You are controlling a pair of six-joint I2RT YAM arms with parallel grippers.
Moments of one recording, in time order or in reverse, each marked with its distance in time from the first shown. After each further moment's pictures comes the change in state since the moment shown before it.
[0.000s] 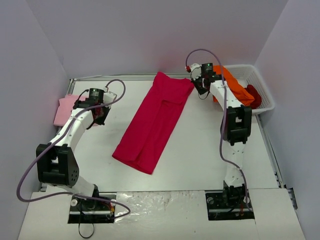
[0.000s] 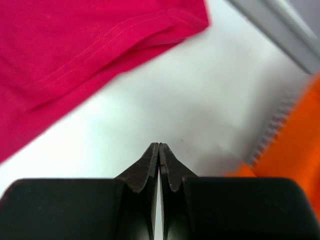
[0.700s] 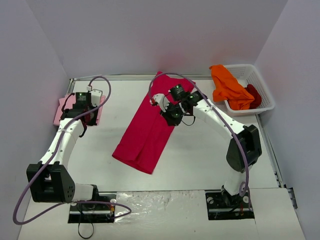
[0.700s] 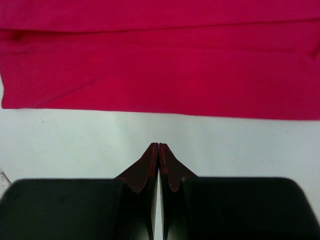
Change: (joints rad) left arm 0.086 -0.184 -0.099 0.077 -0.026 -0.108; right arm 0.380 -0.532 -0.463 -0.249 -0.272 -0.029
